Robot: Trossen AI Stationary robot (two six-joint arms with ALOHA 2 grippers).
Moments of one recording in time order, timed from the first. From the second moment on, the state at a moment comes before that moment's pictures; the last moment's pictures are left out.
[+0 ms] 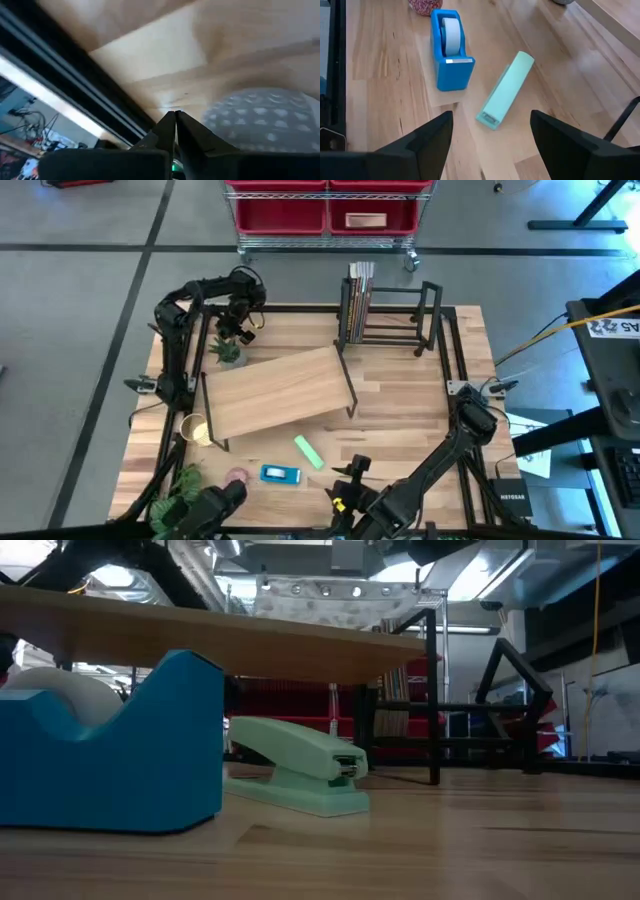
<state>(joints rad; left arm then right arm) 0.95 2.05 1.40 -1.47 -0.22 -0.18 0.78 2.18 1.80 -0.89 0.82 0.88</state>
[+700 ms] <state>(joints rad) 0.93 2.05 1.40 -1.51 -0.01 -0.11 0.78 2.18 1.80 -0.89 0.82 0.88</state>
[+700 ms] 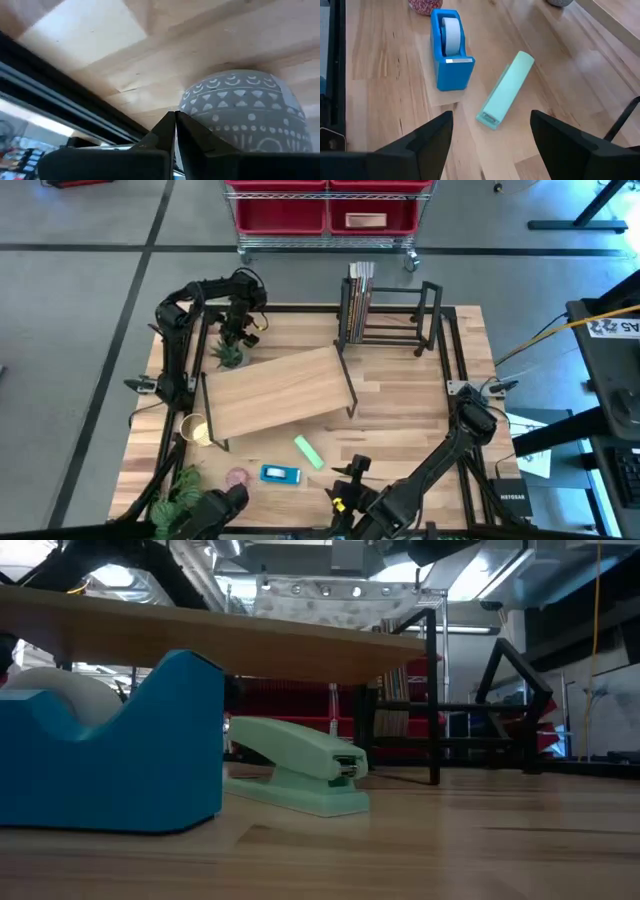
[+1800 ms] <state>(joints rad) 0.77 1.88 1.75 -1.49 -0.08 0.10 0.78 2.18 1.80 -0.89 0.87 0.86</state>
